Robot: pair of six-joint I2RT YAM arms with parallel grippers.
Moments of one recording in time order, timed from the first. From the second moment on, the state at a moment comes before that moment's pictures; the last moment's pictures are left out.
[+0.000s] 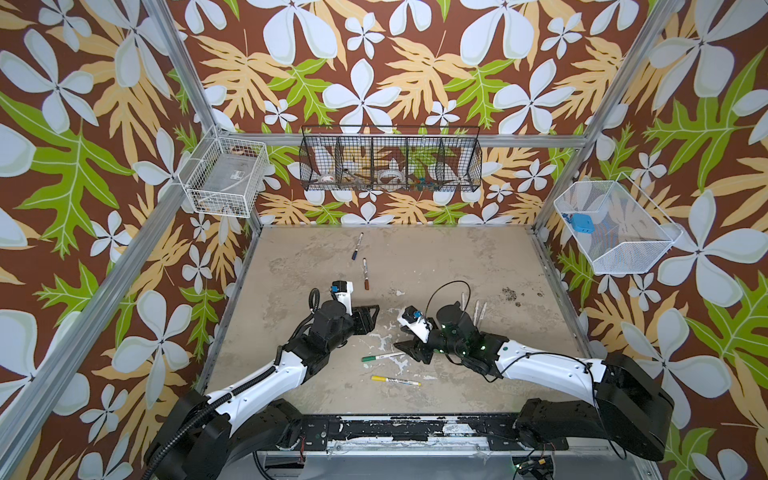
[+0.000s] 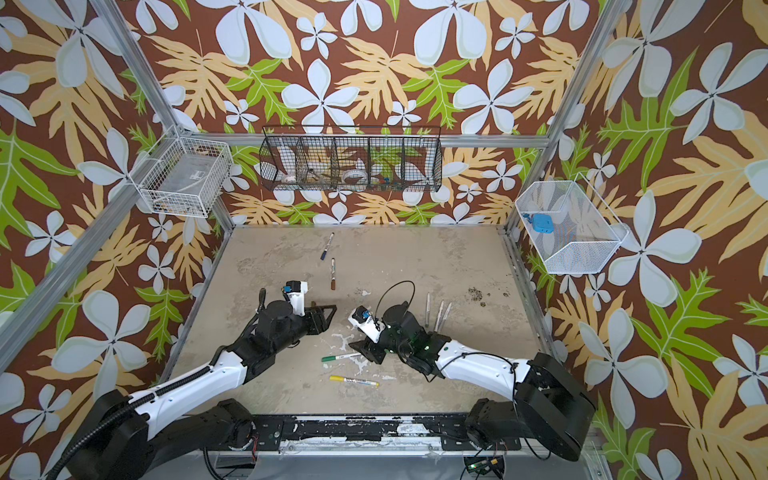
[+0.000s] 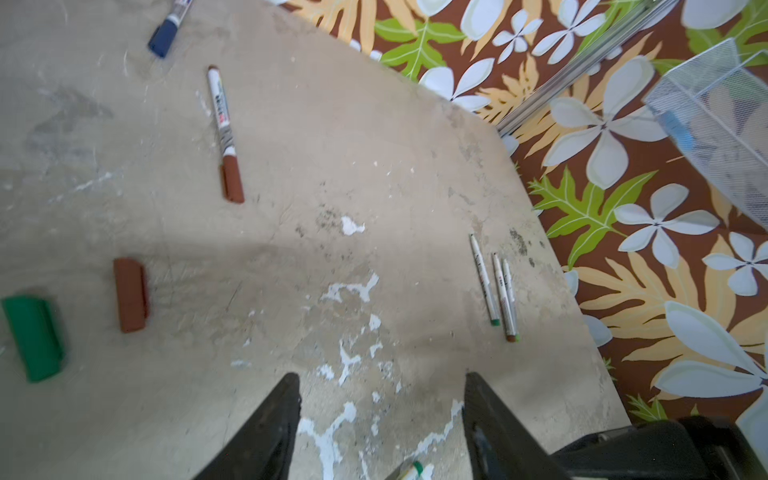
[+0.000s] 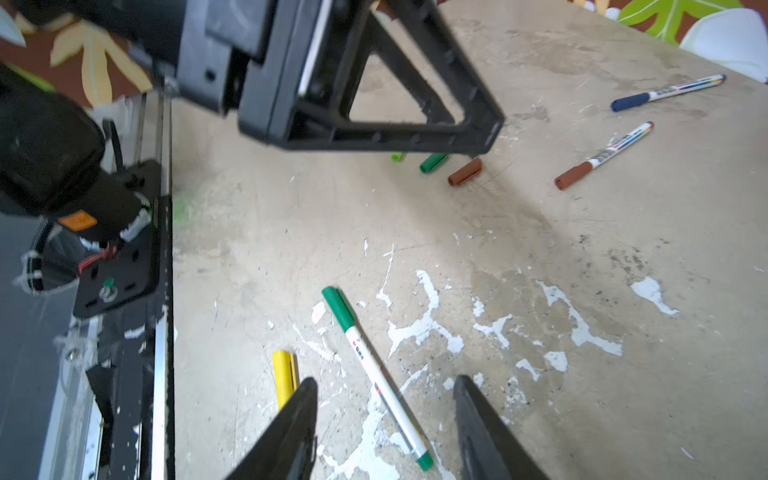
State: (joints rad) left arm -0.58 1.06 0.47 0.14 0.03 -0.70; right arm 0.88 1.32 0.61 0.14 -0.29 -0.10
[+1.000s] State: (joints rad) left arm -0.54 1.06 0.81 -0.55 0.12 -0.49; right arm 0.99 1.69 0.80 -0.09 -0.11 -0.33
